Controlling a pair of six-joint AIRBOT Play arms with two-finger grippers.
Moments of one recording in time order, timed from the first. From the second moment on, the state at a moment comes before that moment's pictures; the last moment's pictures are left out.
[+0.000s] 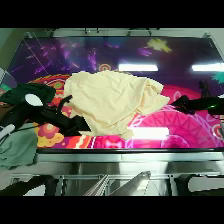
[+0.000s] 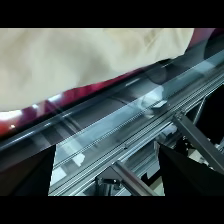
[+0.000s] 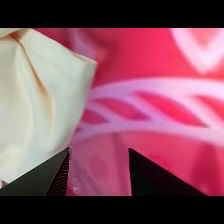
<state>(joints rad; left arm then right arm) -0.09 -1.30 0.76 0.81 -1.35 -1.33 -0.43 -1.63 1.00 -0.70 1.05 0.98</state>
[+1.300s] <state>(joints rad) -0.07 -1.28 1.06 0.74 -1.31 -1.26 -0.47 -1.46 1.13 -0.38 1.41 0.90</state>
